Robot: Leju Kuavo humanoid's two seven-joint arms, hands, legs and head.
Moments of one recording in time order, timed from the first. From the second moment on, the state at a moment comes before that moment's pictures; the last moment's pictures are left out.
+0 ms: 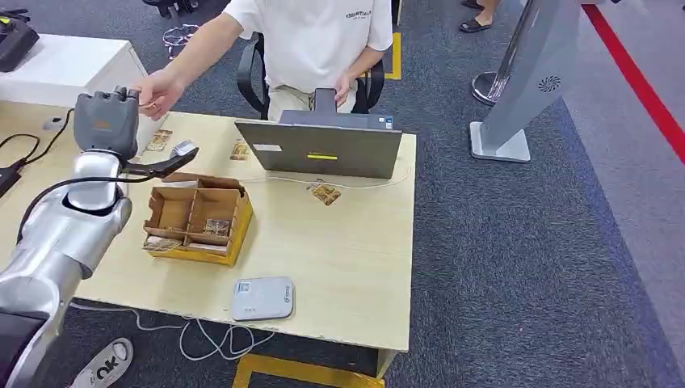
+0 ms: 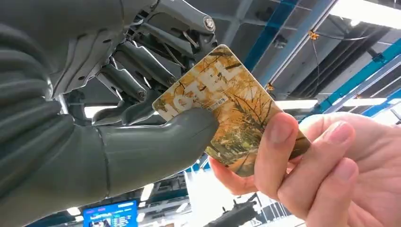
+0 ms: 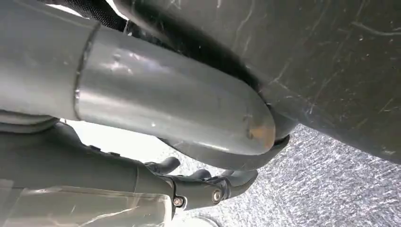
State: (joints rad) left arm -0.96 0.31 -0.33 -0.63 -1.57 0.54 0.23; right arm -0.07 0.24 -0.46 -0.19 1.35 -0.16 0.14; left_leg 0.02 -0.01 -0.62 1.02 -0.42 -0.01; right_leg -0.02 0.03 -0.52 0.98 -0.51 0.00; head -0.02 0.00
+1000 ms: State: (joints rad) left arm -0.91 0.35 -0.34 -0.64 -1.57 0.58 0.23; right arm -0.06 0.24 -0.45 -0.19 1.36 -0.16 0.13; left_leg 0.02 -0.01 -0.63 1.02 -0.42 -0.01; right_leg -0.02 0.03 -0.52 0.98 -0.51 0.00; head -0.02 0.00
